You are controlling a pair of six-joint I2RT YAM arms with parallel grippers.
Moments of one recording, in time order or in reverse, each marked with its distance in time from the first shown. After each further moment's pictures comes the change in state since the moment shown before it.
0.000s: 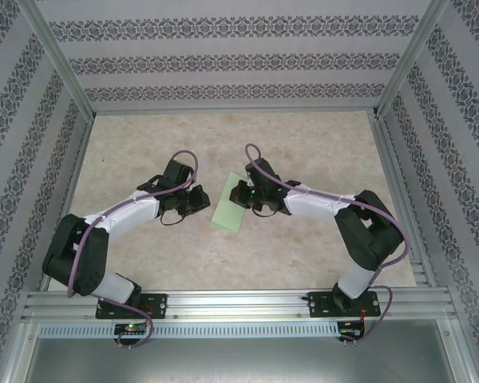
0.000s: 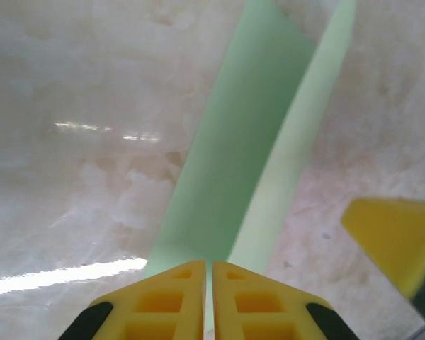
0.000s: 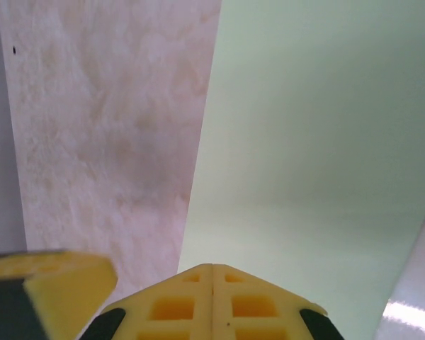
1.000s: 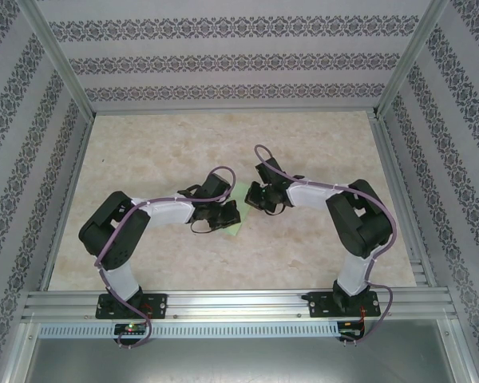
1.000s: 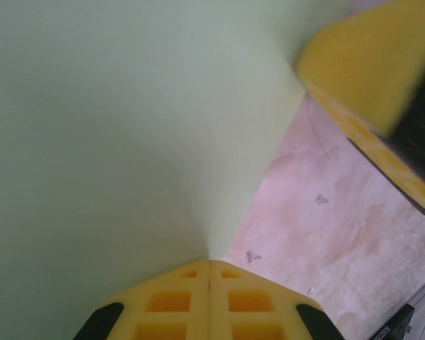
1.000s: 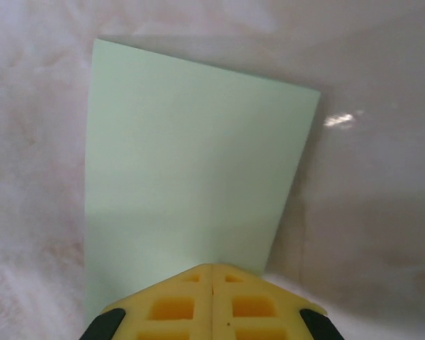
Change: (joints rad) left arm -0.241 0.296 0.070 0.173 0.038 -0.143; right arm -0.098 0.084 -0.008 -0.098 0.002 -0.018
